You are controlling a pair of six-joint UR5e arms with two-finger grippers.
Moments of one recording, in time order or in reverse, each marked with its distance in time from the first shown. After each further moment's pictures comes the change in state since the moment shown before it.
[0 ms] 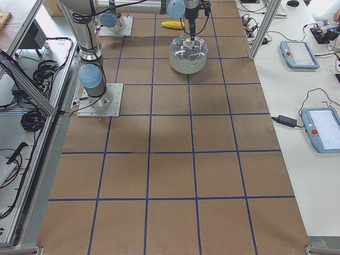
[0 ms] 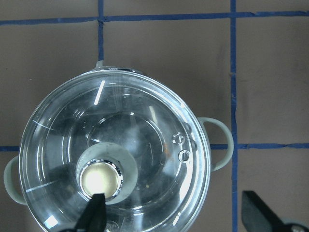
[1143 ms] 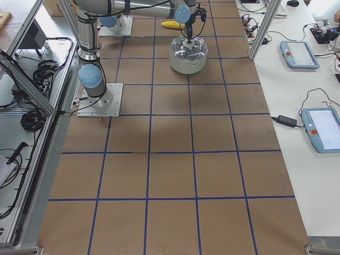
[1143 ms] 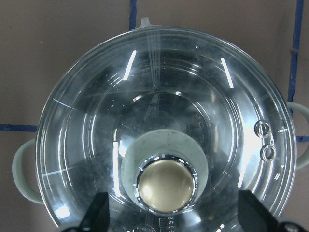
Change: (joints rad) left arm 0.006 -0.009 0.003 0.004 0.000 -0.001; right arm 0.104 0.098 0.012 -0.025 -0.013 0.048
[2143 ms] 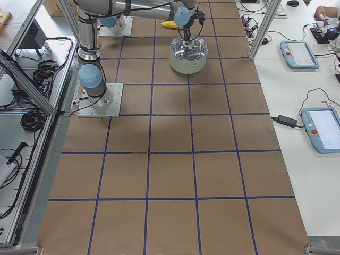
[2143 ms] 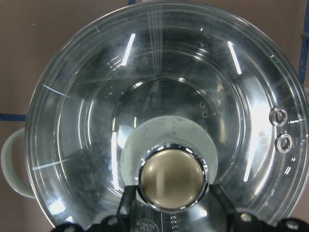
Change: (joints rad) left arm 0.001 -0.011 -0.001 0.015 0.002 0.000; right arm 0.008 0.007 0.025 -0.003 0.002 0.007
